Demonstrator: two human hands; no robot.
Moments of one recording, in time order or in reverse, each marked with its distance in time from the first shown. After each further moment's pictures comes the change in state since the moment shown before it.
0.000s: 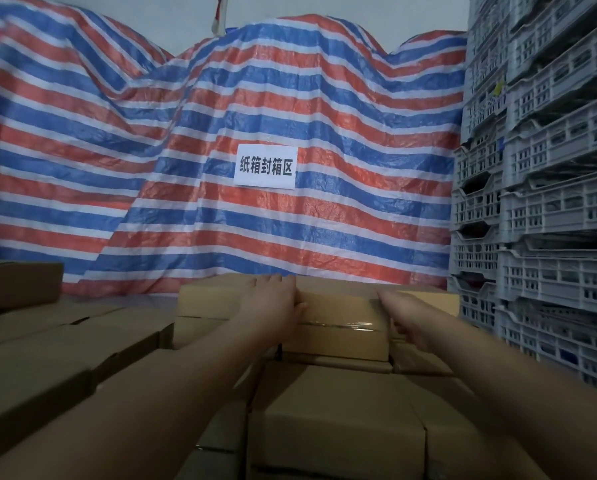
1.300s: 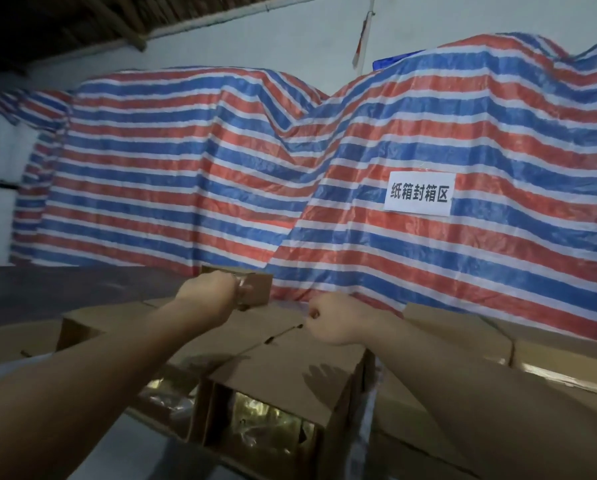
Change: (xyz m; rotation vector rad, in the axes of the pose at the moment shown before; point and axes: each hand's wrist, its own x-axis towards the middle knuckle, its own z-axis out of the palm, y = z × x) left_hand -0.186 -0.364 -0.154 0.136 -0.015 -0.547; right_hand -0.159 -0.200 0.340 -0.854 -0.481 -0.854
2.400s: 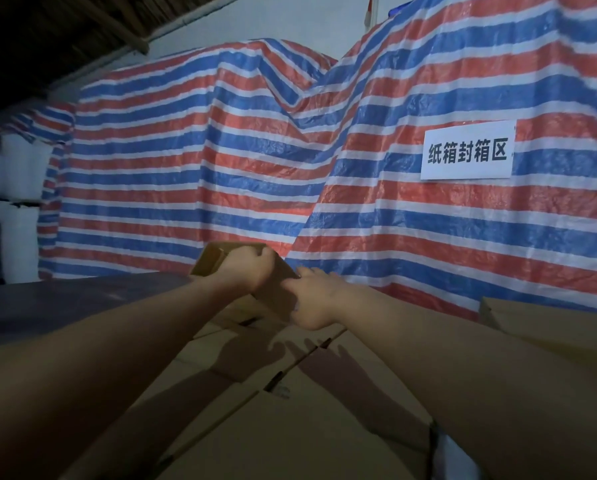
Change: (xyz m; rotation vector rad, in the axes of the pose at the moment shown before) left_hand 0.186 0.026 0.090 -0.552 0.134 -0.135; right_hand 0.205 0.047 0.056 -0.197 0.013 -0.189
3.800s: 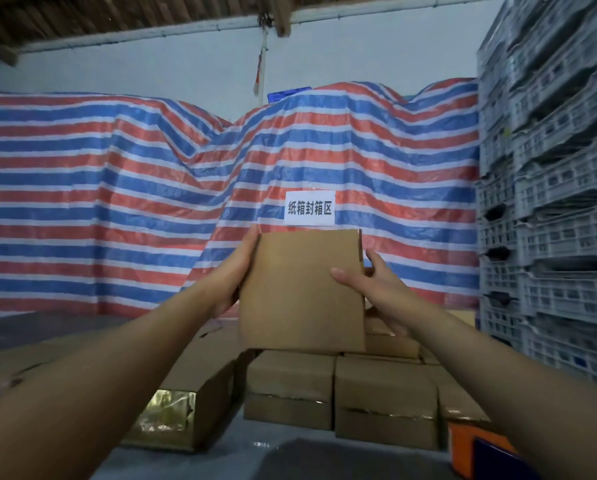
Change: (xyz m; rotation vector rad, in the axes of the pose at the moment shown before) left_hand -0.310 0.238 -0.114 -0.905 -0.565 0.119; right_hand -0.490 0.003 -0.164 1.225 0.632 0.447
